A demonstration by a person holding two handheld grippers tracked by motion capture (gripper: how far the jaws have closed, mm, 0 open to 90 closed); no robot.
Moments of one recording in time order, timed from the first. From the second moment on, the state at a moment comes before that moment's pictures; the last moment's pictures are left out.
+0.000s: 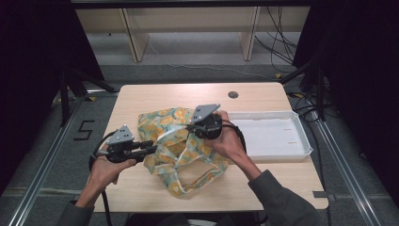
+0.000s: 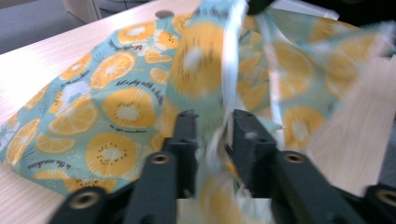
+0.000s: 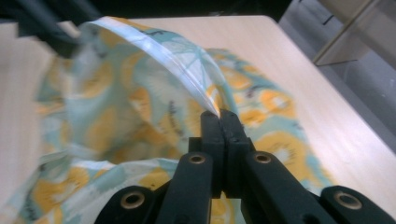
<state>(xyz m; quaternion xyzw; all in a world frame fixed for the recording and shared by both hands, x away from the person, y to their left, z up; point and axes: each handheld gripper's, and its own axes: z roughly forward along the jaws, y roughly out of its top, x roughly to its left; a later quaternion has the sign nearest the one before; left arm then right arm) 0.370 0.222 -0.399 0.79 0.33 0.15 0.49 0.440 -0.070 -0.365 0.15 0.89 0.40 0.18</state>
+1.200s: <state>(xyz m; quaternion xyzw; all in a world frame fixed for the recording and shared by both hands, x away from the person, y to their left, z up) 0.420 0.150 -0.449 0.75 0.42 0.17 0.48 0.518 -0.074 -0.365 0.21 0.88 0.40 0.15</state>
